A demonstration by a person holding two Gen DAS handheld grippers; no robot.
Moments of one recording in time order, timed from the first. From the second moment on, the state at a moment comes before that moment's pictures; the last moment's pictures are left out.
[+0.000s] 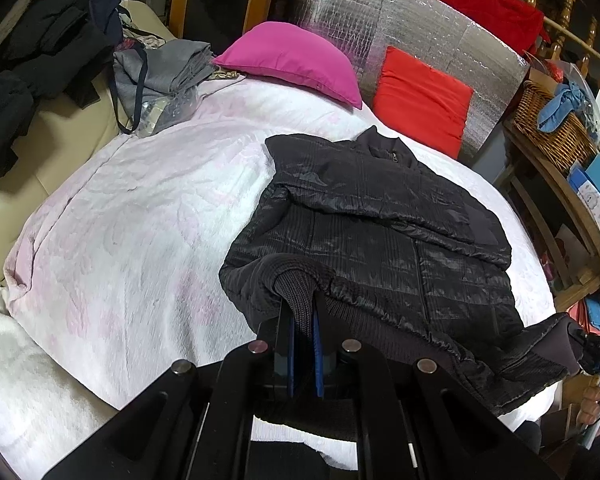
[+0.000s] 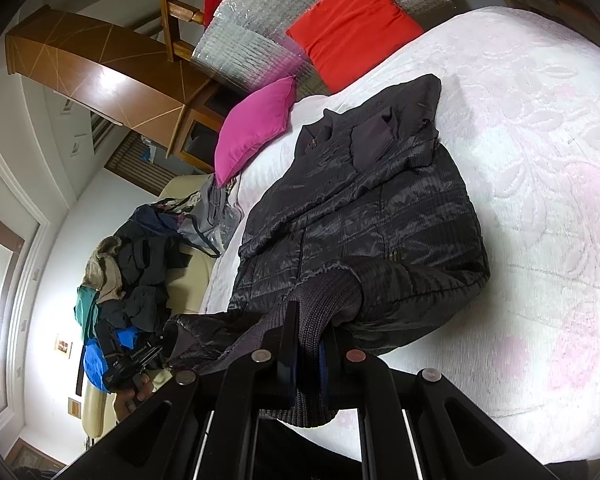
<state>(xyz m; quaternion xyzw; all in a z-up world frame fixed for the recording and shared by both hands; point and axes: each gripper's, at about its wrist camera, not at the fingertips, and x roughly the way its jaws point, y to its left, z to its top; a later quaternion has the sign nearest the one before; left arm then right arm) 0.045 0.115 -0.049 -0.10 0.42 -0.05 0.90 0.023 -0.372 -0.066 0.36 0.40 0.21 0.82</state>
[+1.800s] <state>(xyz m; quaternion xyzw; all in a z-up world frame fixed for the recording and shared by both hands) 0.109 0.104 0.005 -0.09 0.37 -0.07 0.92 0.075 -0.386 -0.005 0.35 0.33 0.20 0.85</state>
